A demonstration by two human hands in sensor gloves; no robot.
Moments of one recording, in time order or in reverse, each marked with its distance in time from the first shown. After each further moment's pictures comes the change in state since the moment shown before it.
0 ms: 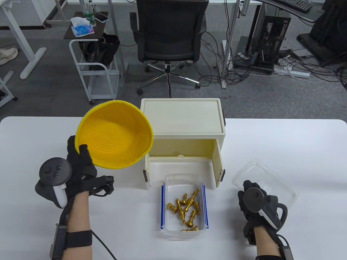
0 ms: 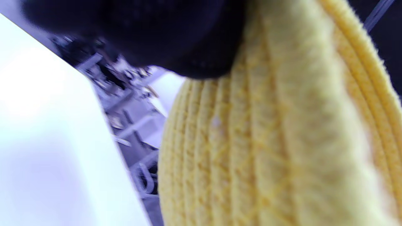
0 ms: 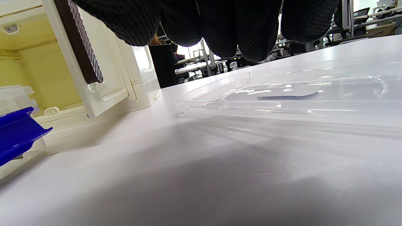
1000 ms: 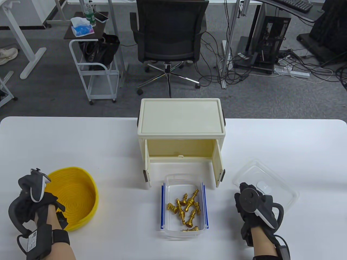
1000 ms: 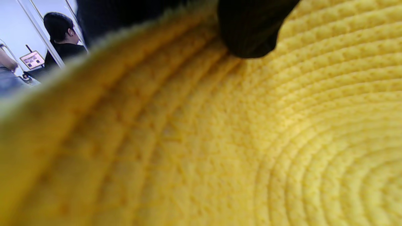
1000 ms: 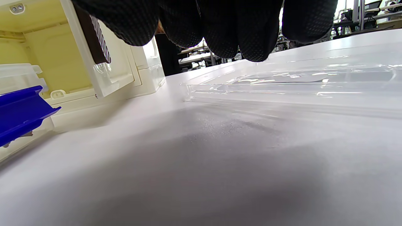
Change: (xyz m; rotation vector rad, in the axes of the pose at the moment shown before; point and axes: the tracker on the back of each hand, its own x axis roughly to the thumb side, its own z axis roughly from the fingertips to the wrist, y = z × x) left_hand -0.135 0.006 -0.042 -0.257 0.719 -1.147; right_hand 0.010 0.006 0.001 0.049 -0.020 0.028
